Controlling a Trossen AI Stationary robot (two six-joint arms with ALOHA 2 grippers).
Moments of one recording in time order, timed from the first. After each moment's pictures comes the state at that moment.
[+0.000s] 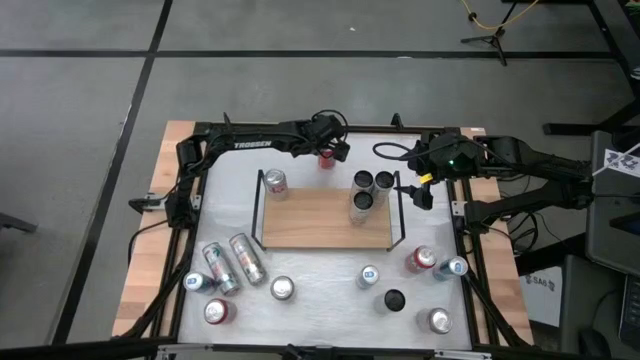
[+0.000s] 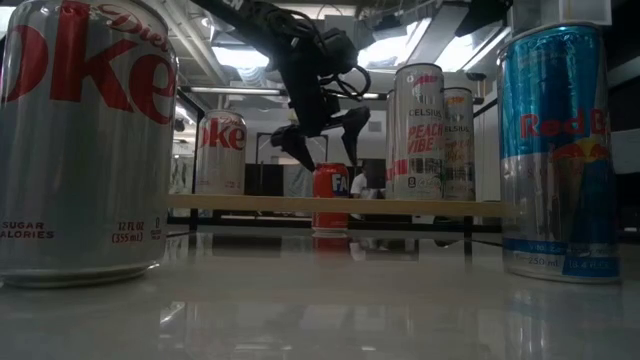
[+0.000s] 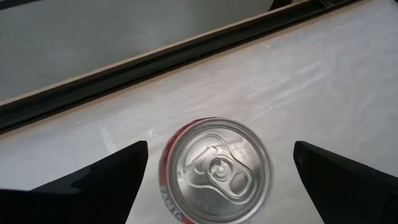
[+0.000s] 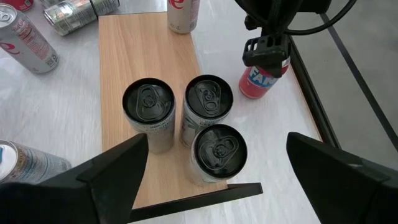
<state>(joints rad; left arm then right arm) 0.38 2.02 1.65 -0.57 -0.38 -0.68 -0.06 1.08 1.35 -1.05 0.14 -0.01</state>
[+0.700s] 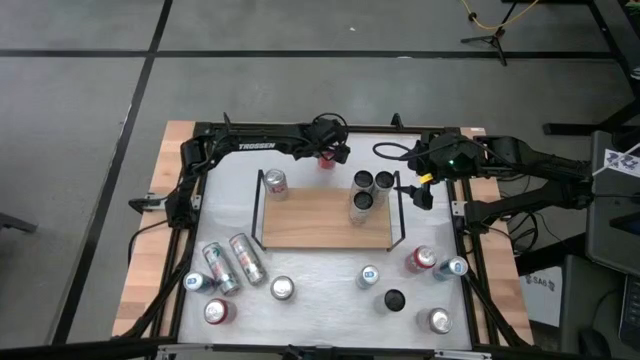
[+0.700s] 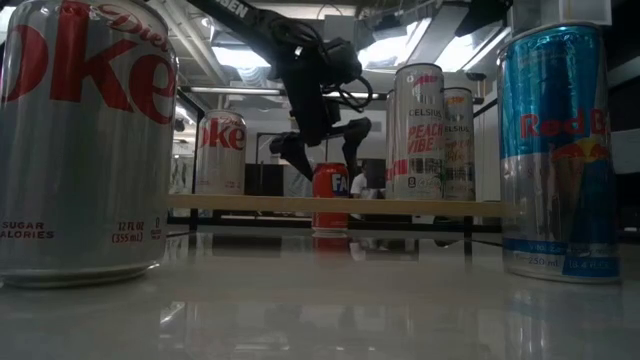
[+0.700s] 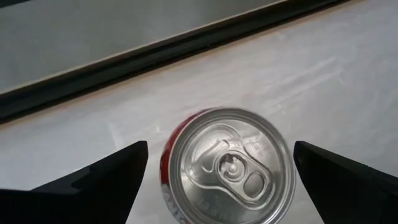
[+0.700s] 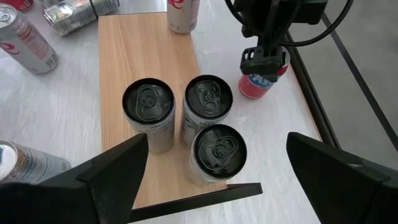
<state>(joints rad) 0.37 2.06 1.65 -0.57 -0.40 -0.70 -0.06 1.08 1.35 -1.05 0.14 -0.01</state>
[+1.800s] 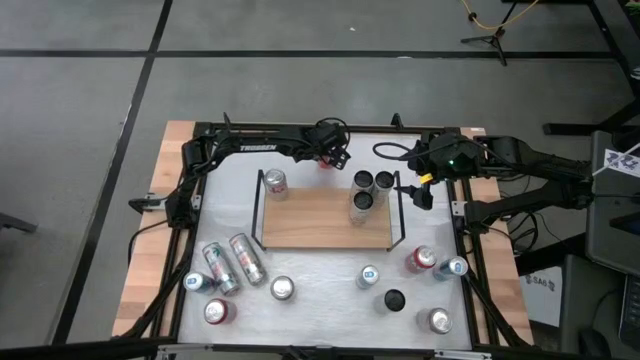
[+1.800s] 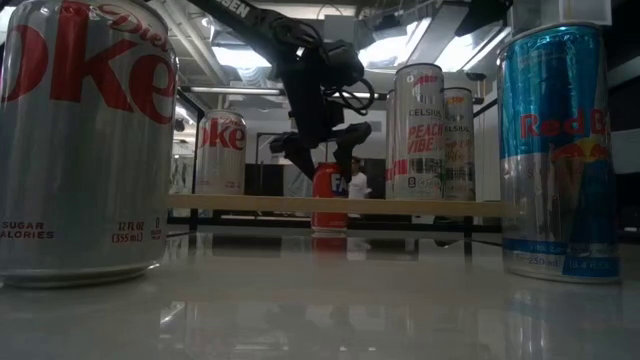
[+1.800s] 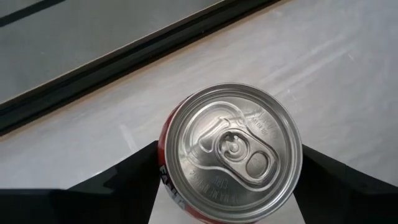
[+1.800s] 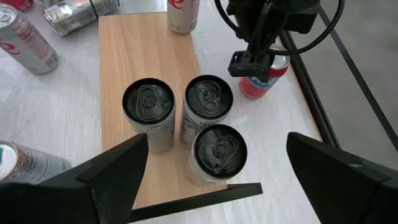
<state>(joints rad) 0.36 2.07 1.65 -0.60 -0.40 -0.61 -0.06 1.08 1.35 -1.05 0.14 -0.01</state>
